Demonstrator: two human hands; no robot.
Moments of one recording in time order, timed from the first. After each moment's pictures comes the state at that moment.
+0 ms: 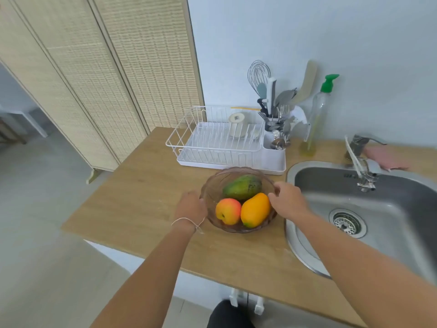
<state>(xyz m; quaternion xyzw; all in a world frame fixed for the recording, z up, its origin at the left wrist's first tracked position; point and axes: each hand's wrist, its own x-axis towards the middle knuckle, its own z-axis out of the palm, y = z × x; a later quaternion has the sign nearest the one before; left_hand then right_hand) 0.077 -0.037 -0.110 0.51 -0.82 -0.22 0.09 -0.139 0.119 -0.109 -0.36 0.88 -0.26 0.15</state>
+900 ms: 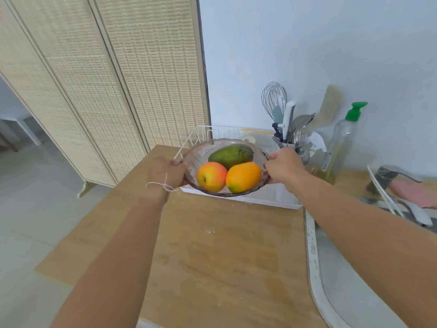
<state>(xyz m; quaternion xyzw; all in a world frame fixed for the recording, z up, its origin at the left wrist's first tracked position) 0.059 -0.184 -0.001 0.52 -0.63 -0.49 0.31 -0.172 -0.025 0.003 -0.30 0.84 -0.41 0.17</state>
